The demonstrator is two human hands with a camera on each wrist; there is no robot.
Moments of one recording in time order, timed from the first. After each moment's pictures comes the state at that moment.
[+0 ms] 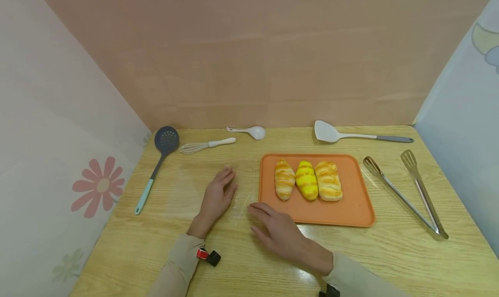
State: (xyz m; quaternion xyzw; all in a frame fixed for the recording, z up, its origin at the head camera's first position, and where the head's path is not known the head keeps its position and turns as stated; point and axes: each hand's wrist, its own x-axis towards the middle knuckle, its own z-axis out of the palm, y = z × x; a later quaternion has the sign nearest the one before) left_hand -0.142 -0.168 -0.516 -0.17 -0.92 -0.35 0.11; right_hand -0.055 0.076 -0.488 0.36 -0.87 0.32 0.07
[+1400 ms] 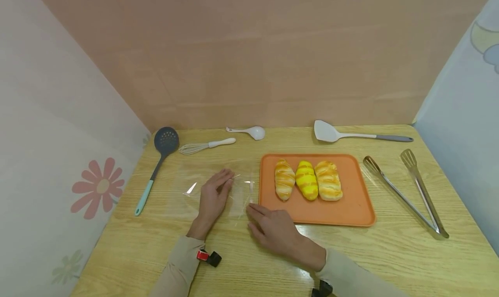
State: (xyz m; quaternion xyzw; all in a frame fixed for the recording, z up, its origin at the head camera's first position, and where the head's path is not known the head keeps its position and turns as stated) left_hand -0.142 -0.173 -0.518 -0.15 -0.85 -0.47 0.18; right_hand -0.063 0.065 -0.498 0.36 -0.90 0.21 0.10
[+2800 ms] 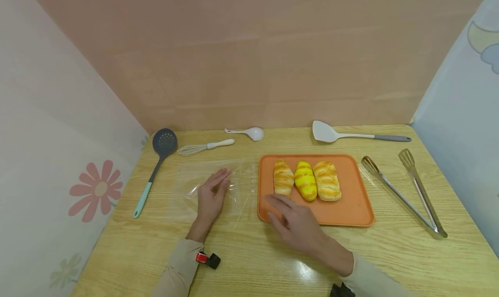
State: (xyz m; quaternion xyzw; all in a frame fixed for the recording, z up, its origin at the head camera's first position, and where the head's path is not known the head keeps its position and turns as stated) left_hand -0.143 -0.171 -0.519 -0.14 -0.81 -0.53 0.23; right_hand -0.062 0.113 -0.470 0.33 -0.84 0.38 0.18
